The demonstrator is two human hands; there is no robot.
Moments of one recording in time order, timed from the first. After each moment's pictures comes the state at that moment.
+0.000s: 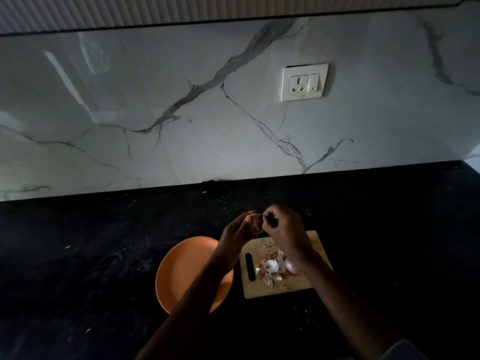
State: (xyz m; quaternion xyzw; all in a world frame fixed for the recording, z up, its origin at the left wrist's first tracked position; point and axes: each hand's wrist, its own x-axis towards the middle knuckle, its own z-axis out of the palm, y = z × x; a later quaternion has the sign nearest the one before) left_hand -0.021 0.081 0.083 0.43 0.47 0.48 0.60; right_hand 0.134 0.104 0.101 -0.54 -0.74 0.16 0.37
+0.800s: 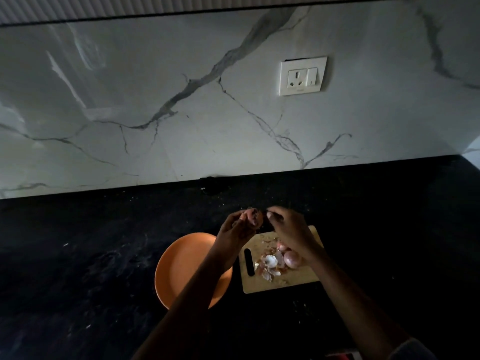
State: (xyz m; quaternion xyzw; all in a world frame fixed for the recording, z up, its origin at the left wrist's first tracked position) left_hand -0.026 0.080 0.071 0.31 0.44 0.52 0.67; right_hand 0.149 0.101 0.106 -0.60 -0.69 0.30 0.27
